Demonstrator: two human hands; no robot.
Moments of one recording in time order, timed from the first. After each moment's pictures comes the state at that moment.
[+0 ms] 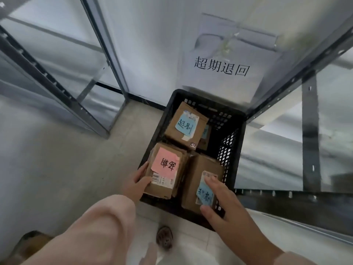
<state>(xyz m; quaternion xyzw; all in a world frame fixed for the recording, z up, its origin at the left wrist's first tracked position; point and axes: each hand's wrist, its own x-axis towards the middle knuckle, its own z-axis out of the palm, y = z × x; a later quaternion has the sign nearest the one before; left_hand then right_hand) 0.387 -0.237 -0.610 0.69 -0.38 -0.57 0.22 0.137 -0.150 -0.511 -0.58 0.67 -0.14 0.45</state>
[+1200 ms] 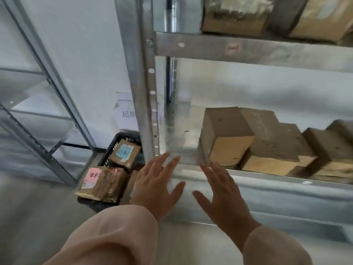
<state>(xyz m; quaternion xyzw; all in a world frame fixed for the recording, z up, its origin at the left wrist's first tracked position) 0.081 0.023 -0.318 0.49 -0.83 -0.13 0.24 -0.107 0.089 -0.326 -0.67 0.70 -0.22 0.10</state>
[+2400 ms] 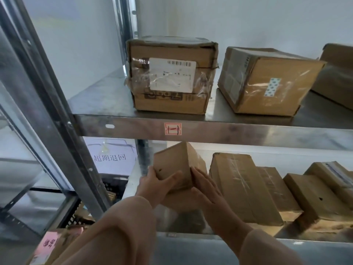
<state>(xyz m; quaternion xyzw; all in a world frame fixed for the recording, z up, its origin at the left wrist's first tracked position) -0.067 -0.142 -0.271 0.59 -0.60 -0.48 0.24 -0.220 -0.039 -0.280 -0.56 0.60 -0.44 0.37</state>
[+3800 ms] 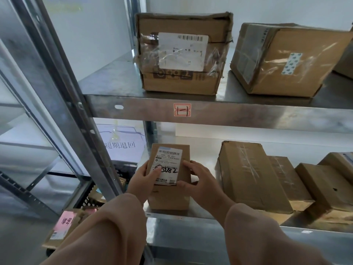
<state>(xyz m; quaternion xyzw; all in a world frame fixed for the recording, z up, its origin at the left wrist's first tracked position) -0.022 -0.135 -0.298 0.56 -0.51 -0.54 0.36 -0.197 -0.070 -0.300 -0.59 0.64 -0.39 0.30</state>
